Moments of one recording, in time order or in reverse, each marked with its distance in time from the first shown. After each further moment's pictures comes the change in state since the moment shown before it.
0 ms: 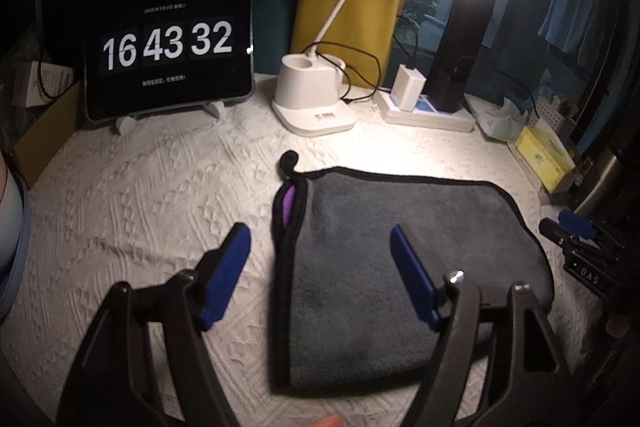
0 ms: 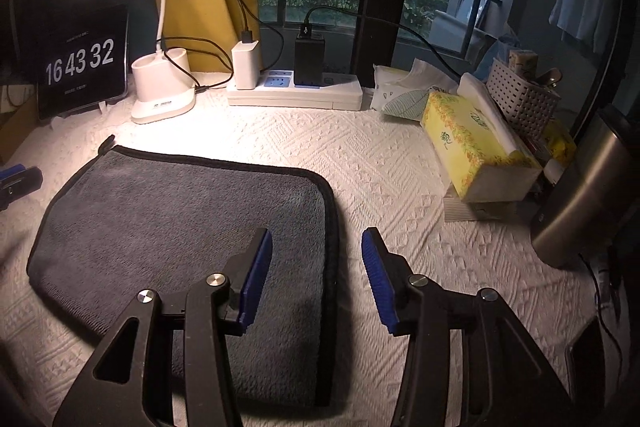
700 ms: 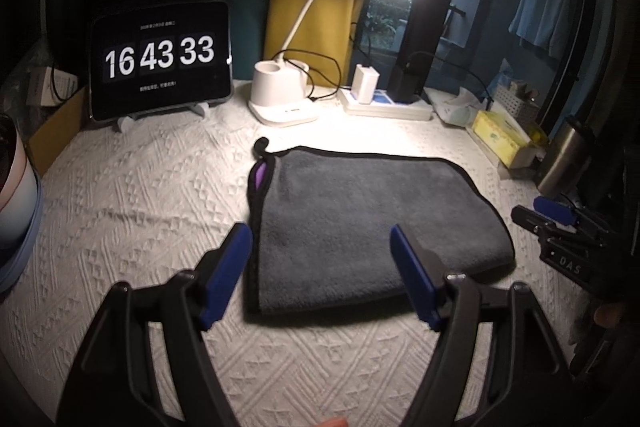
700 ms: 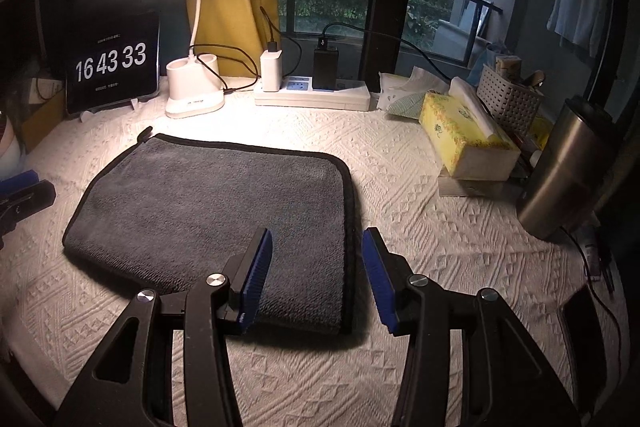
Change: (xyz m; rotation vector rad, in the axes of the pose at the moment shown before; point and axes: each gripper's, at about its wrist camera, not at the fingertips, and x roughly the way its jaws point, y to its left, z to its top) left arm -0.058 -0.022 -0.038 0.055 -0.043 -0.063; right arm -0.051 0.014 -0.028 -0.003 -0.035 0.024
